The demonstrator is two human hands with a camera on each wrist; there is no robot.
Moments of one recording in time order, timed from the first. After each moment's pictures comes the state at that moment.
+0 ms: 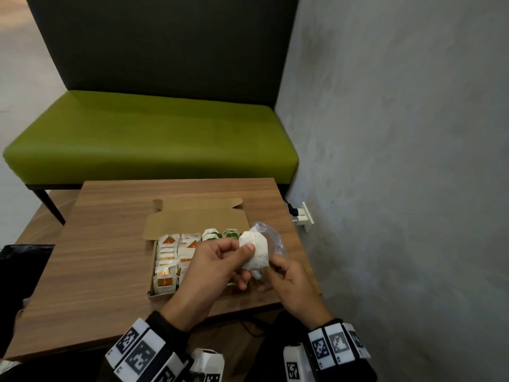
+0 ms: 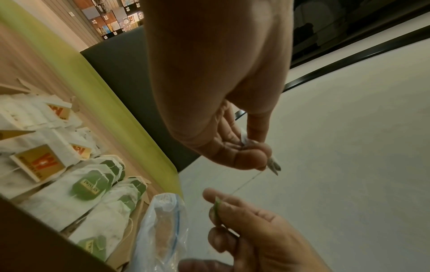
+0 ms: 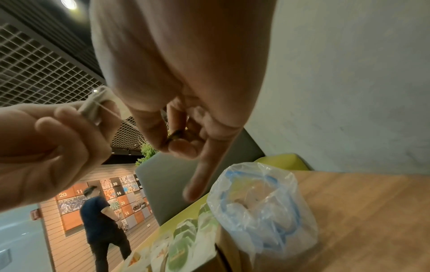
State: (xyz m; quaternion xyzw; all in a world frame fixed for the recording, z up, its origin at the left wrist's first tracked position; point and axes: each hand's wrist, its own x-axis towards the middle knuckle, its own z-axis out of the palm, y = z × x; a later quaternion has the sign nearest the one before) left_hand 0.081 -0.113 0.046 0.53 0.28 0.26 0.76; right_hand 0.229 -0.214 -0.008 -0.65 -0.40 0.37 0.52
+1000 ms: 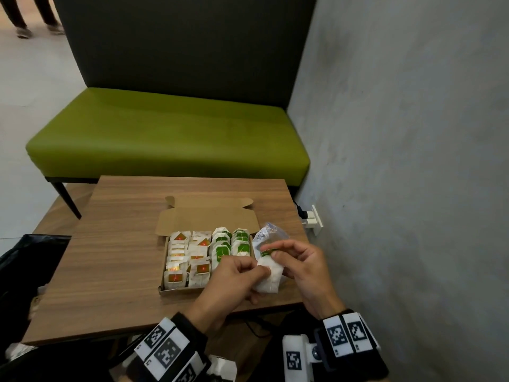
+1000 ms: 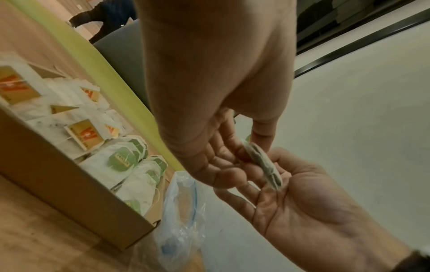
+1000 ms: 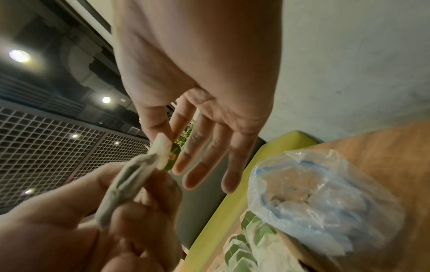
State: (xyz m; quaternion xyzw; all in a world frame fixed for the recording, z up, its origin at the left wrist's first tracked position) left_hand 0.086 -0.121 0.021 0.57 0.33 0.16 0.73; right_hand 0.232 -0.198 0.016 -0.60 -0.32 0.37 0.63
